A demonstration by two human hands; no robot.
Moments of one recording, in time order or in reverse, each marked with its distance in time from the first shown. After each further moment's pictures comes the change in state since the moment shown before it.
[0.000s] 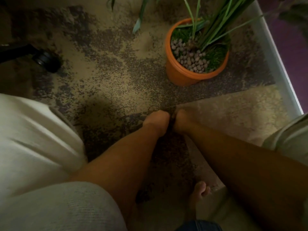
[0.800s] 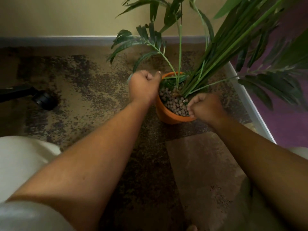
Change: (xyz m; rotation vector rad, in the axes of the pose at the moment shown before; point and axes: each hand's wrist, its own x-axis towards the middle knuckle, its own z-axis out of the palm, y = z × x) left_hand 0.027 0.013 -0.187 -1.082 0.930 -0.022; right_hand -0.018 0.005 -0.181 0.689 0.392 -0.112
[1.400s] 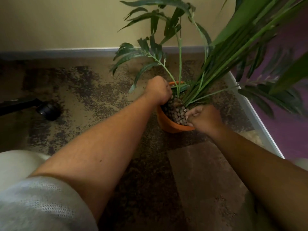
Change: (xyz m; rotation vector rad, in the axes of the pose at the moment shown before) left_hand 0.017 0.037 0.018 0.514 -0.431 0.133; right_hand 0.001 0.003 0.005 -0.171 0.038 -0.087
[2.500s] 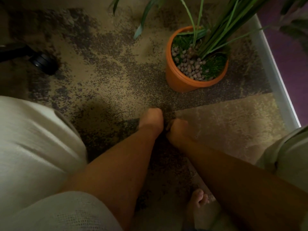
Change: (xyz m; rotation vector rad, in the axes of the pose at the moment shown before) left_hand -0.132 -0.122 0.117 0.466 -0.291 -0.257; right_hand -0.081 0.078 0.161 -0.403 -0.347 0.180
